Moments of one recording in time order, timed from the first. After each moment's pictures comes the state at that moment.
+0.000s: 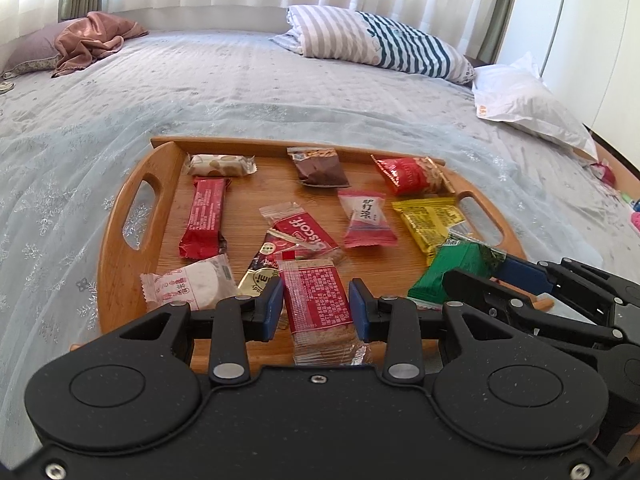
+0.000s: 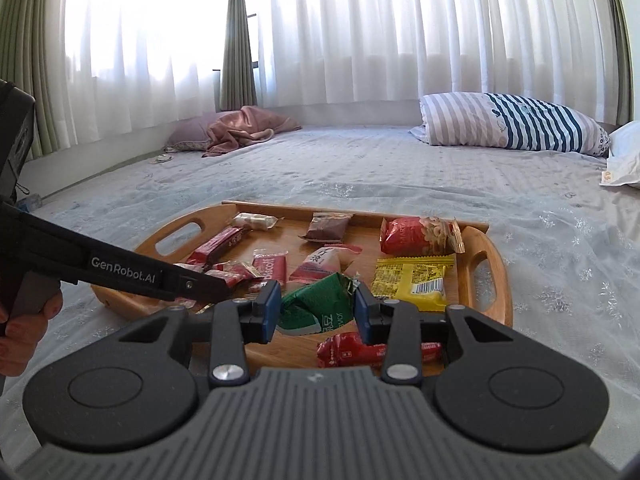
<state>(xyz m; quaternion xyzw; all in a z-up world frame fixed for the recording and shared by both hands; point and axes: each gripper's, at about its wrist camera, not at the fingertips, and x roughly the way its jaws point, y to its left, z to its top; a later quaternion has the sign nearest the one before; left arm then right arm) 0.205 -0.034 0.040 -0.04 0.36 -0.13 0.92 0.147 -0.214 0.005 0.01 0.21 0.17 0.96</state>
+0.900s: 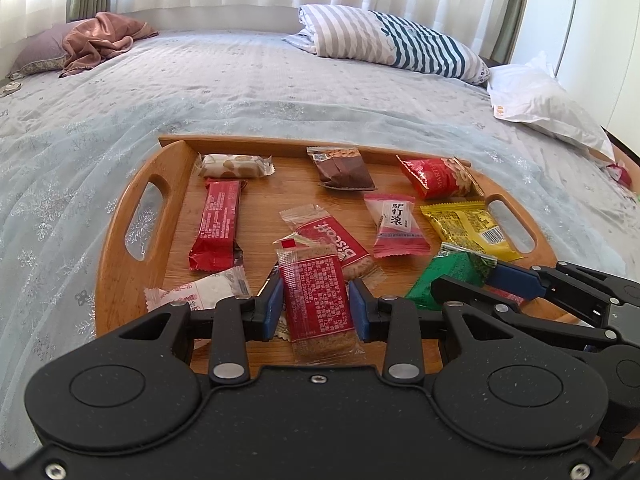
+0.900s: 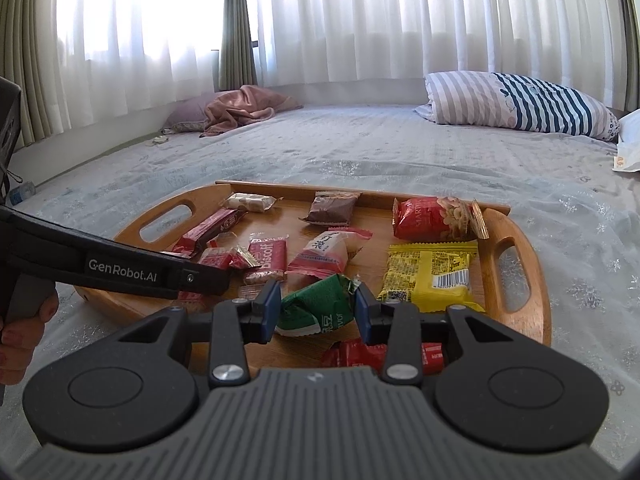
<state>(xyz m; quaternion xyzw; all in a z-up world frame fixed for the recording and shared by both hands) 0.227 -0.032 0.025 -0.04 0.36 -0.11 0.93 0.177 -0.200 -0.009 0.01 0.24 0.17 0.96</state>
